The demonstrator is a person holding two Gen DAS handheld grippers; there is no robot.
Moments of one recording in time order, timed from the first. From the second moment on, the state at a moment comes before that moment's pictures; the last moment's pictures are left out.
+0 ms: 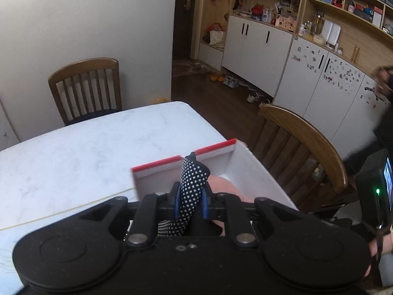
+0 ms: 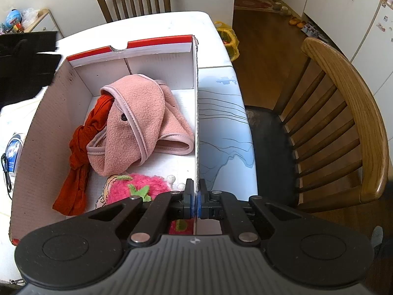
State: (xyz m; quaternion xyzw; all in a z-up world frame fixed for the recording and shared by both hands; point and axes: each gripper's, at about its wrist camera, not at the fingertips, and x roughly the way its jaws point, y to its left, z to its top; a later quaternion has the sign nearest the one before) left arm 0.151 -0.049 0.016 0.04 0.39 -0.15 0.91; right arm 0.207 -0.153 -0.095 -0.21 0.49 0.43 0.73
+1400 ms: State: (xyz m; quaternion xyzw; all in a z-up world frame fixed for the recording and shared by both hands) left arm 0.175 -0.077 -0.070 0.05 0.49 -0.09 0.86; right arm 0.211 -0.156 -0.096 -0.23 0.48 0.47 0.70
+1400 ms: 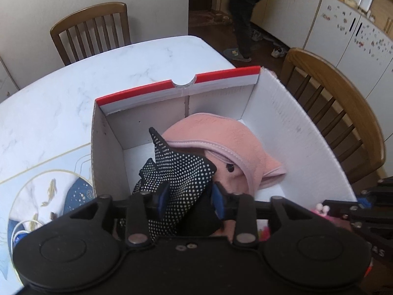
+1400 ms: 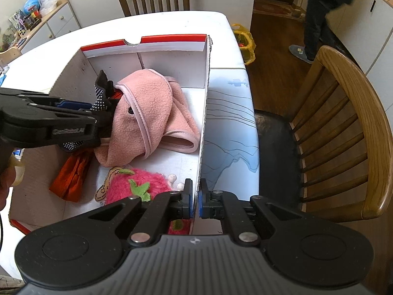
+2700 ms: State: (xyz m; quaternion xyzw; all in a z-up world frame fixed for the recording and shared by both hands) left arm 0.115 0.060 -0.005 0.01 0.43 -0.04 0.90; right arm 0.199 -0.153 -0.096 -0.23 0.49 0.45 0.71
